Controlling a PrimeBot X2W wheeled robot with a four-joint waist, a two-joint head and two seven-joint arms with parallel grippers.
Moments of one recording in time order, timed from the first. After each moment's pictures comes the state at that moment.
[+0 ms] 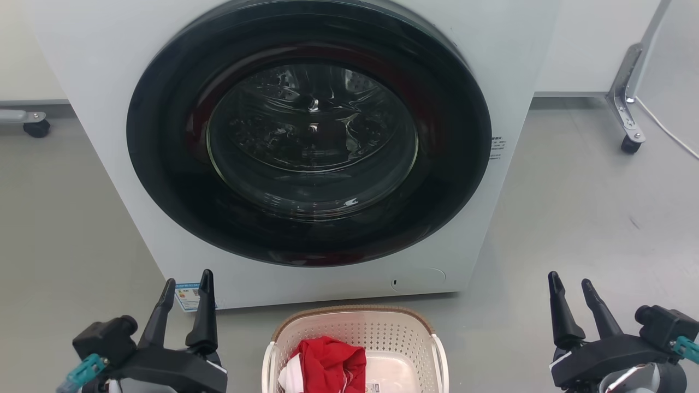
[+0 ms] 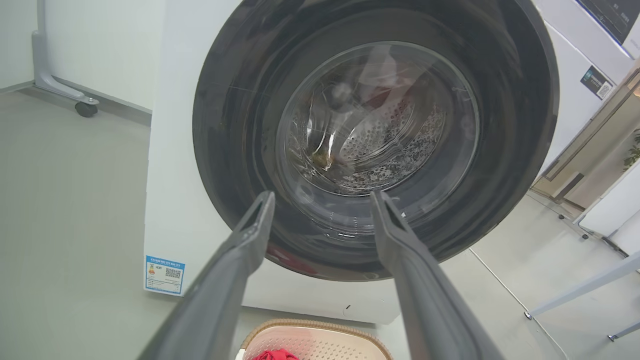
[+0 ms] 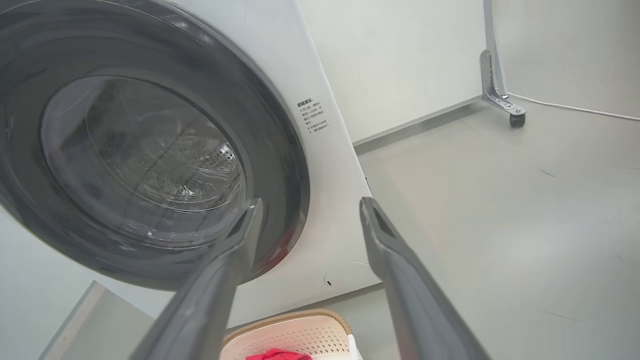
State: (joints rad) left arm -0.09 0.16 -0.18 0.18 -0.69 0.04 -0.14; right arm -0.11 -0.20 0.21 0.26 0.67 -0.02 -0.13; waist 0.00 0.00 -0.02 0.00
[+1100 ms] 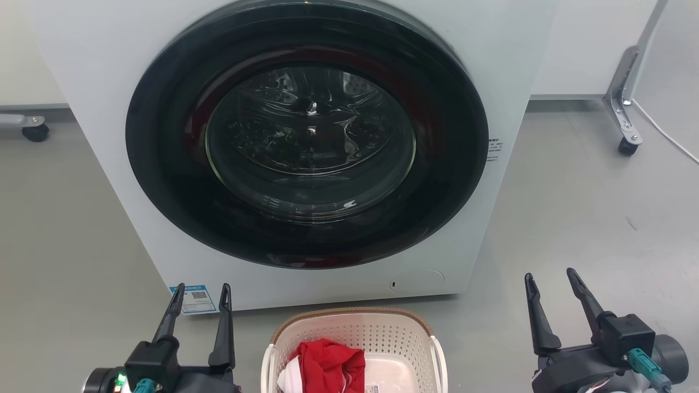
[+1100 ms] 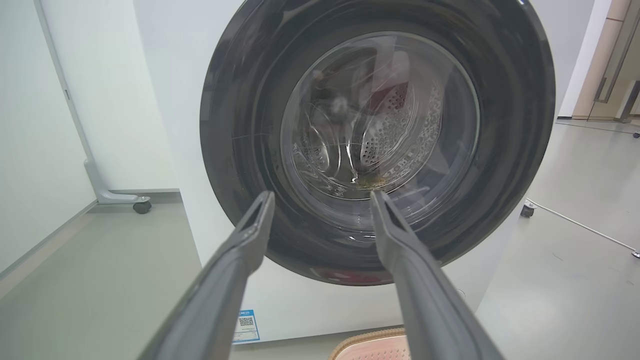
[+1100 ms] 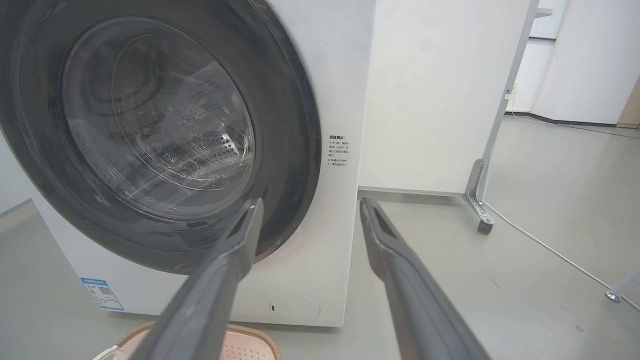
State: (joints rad) left arm -0.05 0.16 -0.24 0.19 -0.30 0.12 -0.25; right arm -0.11 -0.23 0.30 0.24 0.28 -0.10 -0.25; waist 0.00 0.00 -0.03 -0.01
